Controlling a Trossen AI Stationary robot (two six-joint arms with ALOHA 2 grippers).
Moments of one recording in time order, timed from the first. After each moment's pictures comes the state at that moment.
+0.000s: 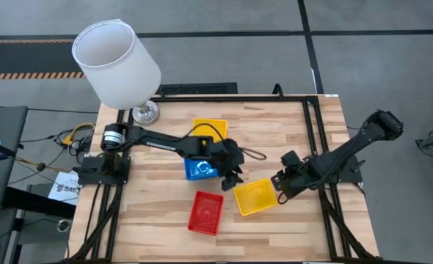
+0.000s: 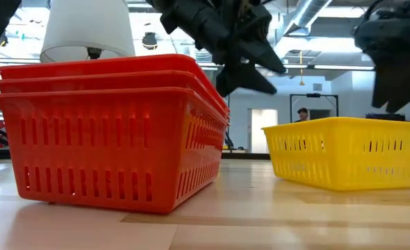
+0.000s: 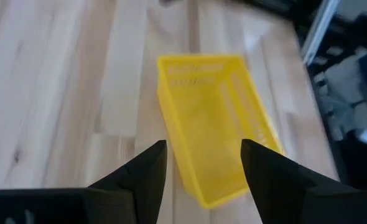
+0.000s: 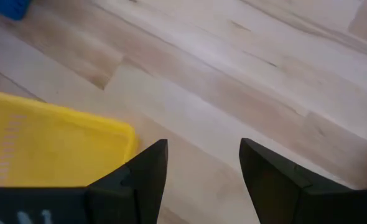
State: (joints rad) left arm -0.01 1.96 1.48 -0.24 0.28 -0.27; right arm 0.52 1.21 0.81 -1.04 0.45 1.55
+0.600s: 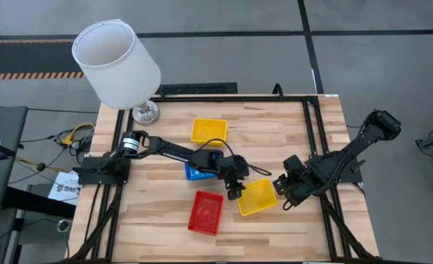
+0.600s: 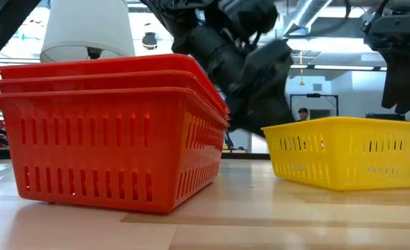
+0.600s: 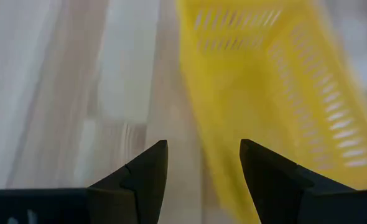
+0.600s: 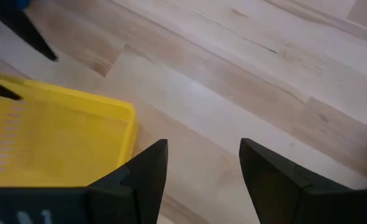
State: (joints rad) left arm -0.08 2.16 1.54 -0.20 0.13 -0.25; right arm 0.62 1.23 0.81 -1.07 0.48 1.66
